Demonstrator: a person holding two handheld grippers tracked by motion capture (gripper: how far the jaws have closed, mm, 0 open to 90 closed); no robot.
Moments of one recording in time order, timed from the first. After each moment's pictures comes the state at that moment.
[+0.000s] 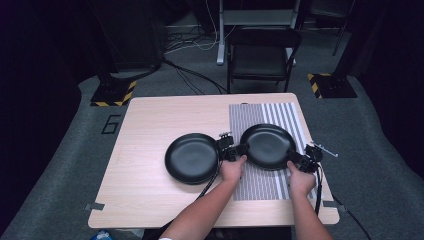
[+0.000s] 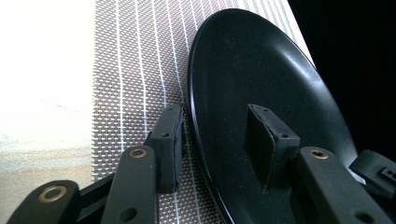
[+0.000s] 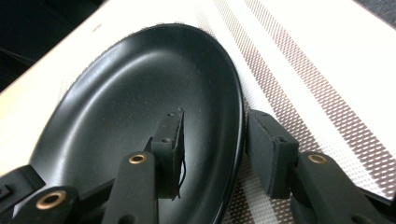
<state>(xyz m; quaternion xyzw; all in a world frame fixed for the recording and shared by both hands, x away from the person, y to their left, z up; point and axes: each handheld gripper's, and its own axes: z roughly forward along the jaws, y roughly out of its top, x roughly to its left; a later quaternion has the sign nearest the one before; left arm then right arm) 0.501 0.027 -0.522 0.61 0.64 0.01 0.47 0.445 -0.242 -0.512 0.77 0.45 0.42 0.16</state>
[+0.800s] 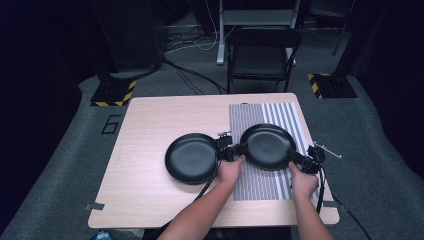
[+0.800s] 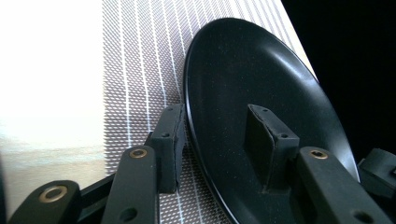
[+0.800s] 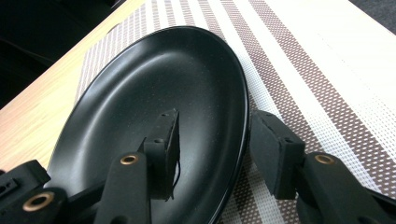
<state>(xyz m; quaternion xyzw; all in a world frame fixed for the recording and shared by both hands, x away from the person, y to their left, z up) 0.493 0.036 -0.508 0.62 0.63 0.03 0.47 0.435 -0.243 -0.503 0.76 0.46 0.44 0.15</state>
